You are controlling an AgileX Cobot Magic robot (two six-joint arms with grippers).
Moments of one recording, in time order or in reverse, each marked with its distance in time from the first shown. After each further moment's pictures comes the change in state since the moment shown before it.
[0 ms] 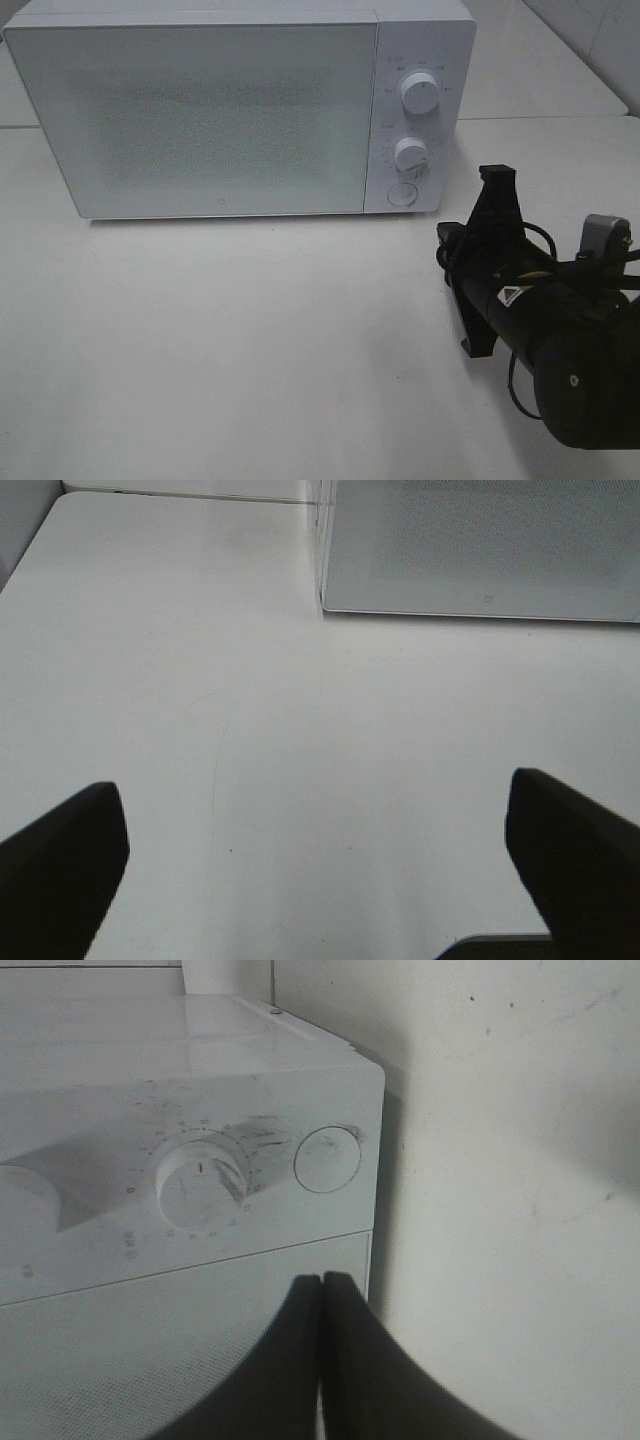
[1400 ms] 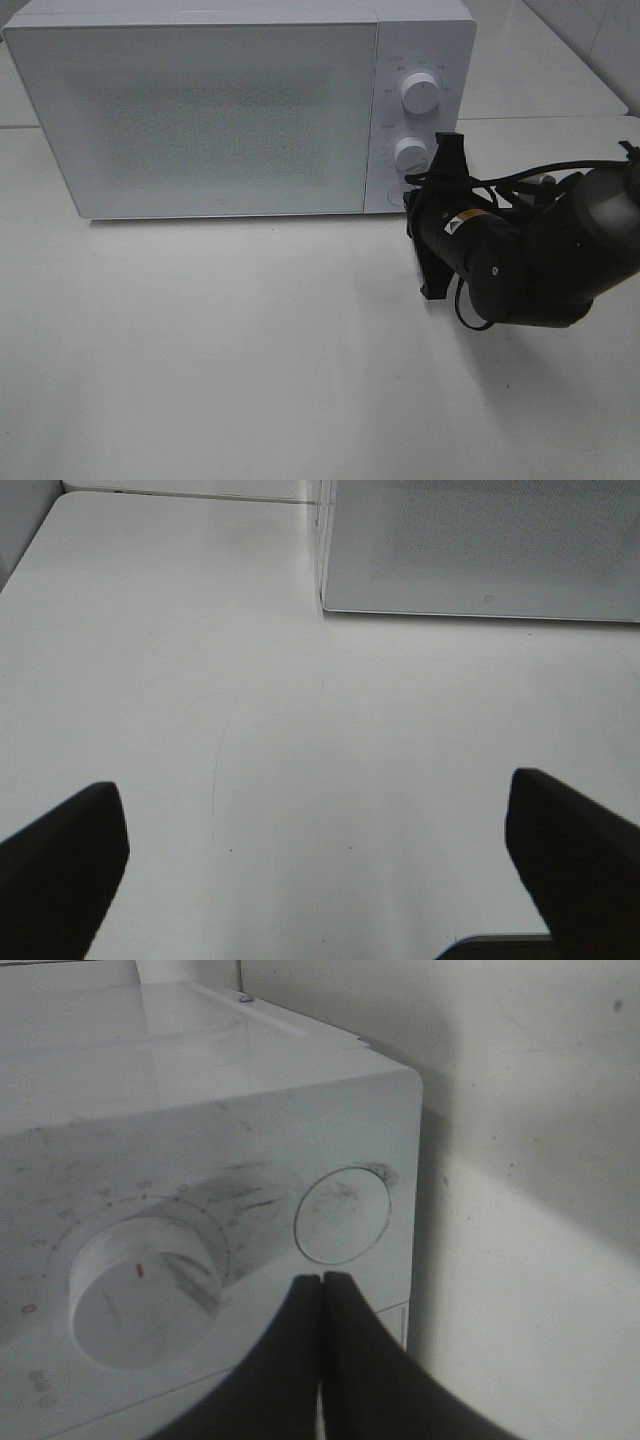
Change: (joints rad) left arm 0.000 0.000 0.000 0.000 0.000 0.000; right arm -0.205 0.174 -0.310 -0.182 0.213 0.017
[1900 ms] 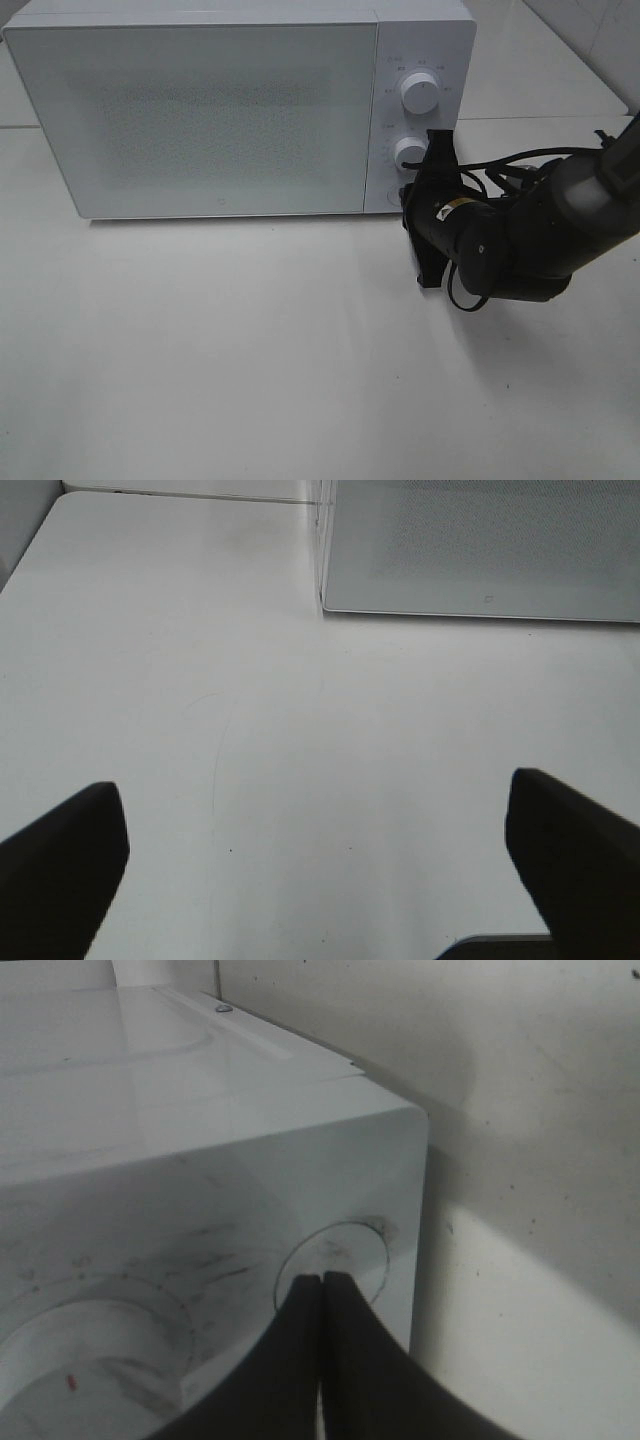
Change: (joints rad) left arm 0.000 0.000 0.000 0.000 0.000 0.000; right arm -0.059 0.069 -0.098 -0.054 0.068 -0.010
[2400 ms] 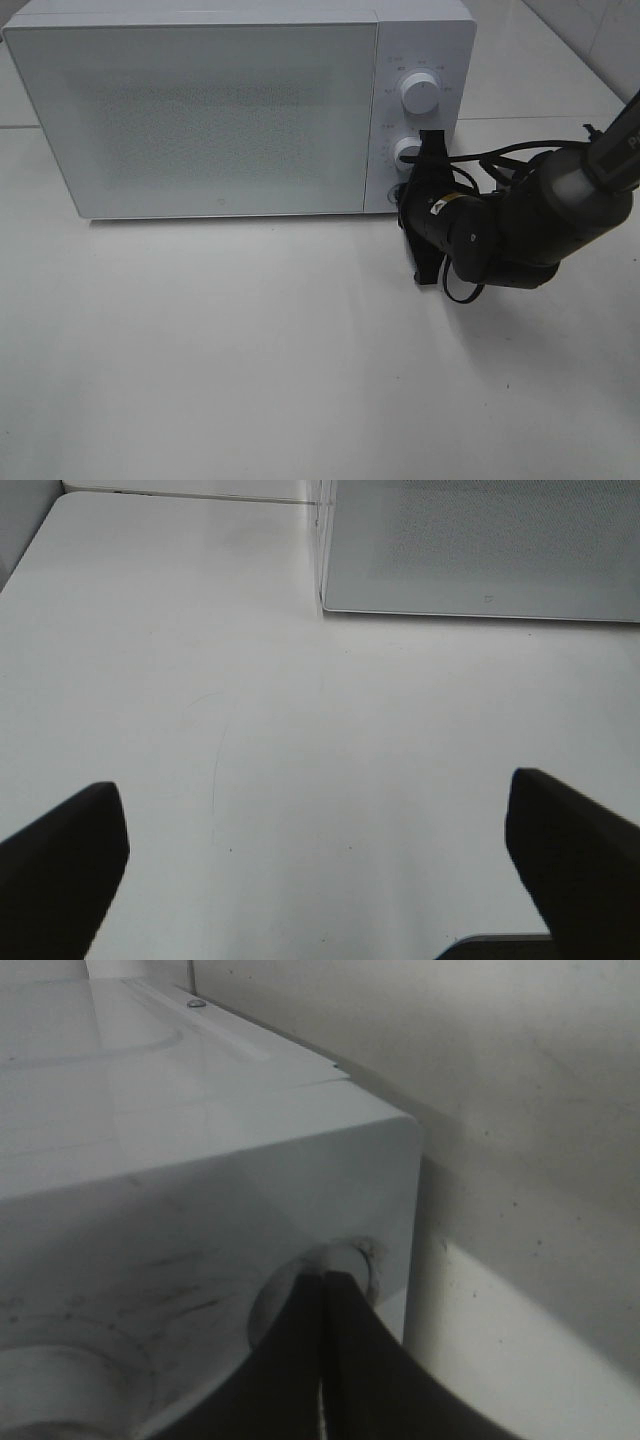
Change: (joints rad) left arm 0.000 0.000 0.000 0.000 0.000 0.000; right arm -0.022 0.039 -0.065 -0.016 0.059 -0.017
